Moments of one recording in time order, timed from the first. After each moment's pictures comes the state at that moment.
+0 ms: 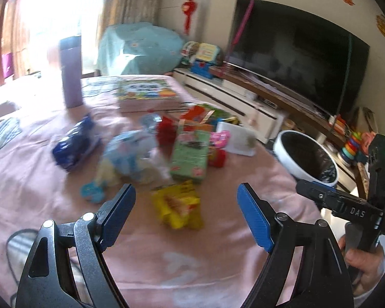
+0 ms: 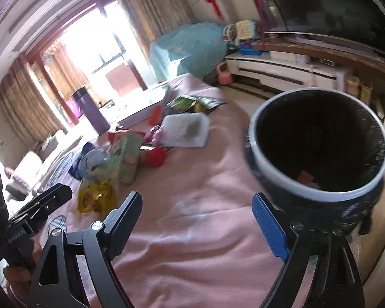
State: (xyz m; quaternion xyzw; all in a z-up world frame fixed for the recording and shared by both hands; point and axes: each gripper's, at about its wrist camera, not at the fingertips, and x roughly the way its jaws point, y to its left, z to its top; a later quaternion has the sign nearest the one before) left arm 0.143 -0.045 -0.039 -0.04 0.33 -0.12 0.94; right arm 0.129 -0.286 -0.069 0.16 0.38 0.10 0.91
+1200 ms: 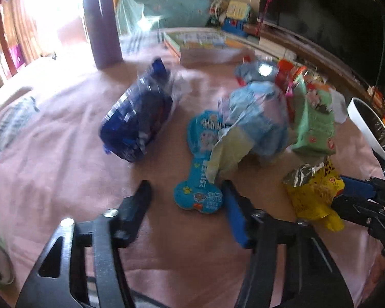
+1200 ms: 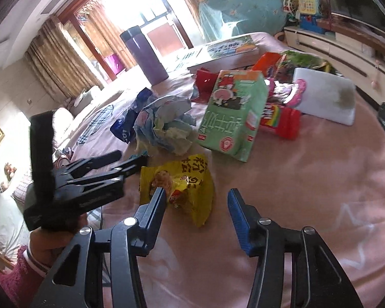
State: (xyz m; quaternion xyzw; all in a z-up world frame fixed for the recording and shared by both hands) left arm 0.226 0.041 -0.104 0.02 0.43 -0.06 0.90; right arm 0.176 -0.137 -0.097 0.12 0.45 0.24 0.85
